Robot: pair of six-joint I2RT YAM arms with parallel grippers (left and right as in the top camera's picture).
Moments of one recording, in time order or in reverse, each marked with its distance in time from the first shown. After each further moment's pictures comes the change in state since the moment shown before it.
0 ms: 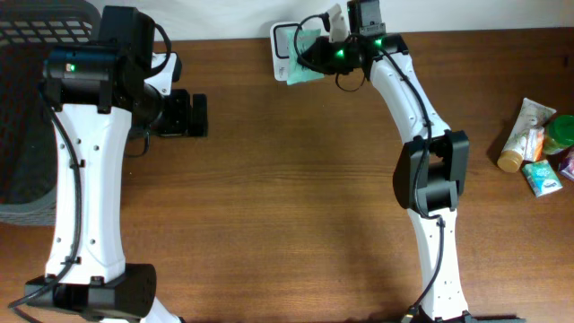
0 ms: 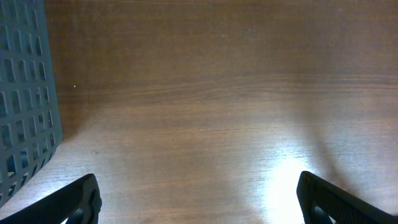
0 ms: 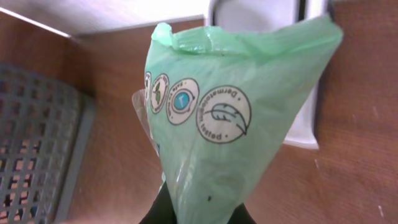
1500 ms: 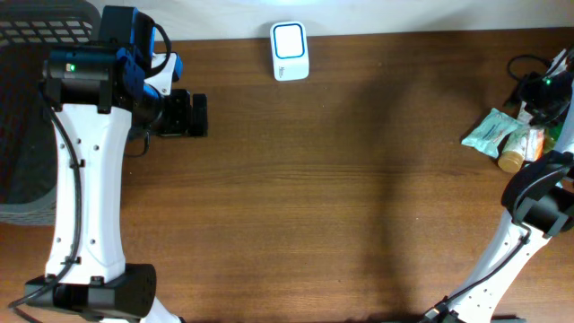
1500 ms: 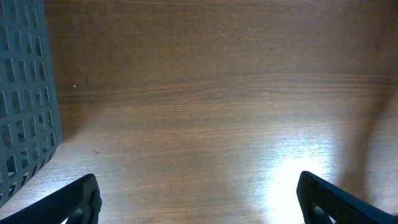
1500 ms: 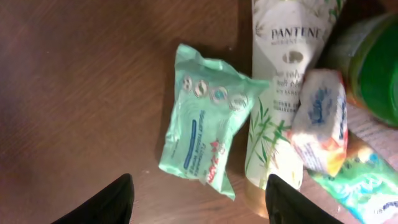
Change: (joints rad) left arm 0.000 0.000 0.000 0.000 0.000 0.000; right arm -0.735 -0.090 0.115 -0.797 0.504 -0.224
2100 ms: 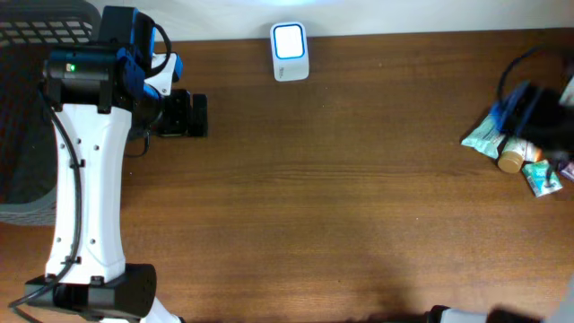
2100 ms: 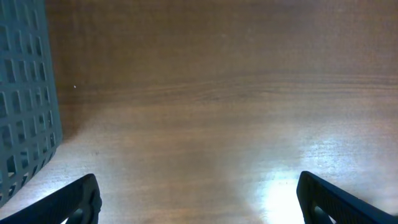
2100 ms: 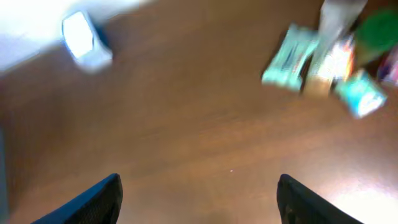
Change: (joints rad) left arm 0.000 0.000 0.000 0.000 0.000 0.000; right arm 0.251 -0.994 -0.343 -0.231 -0.072 0.025
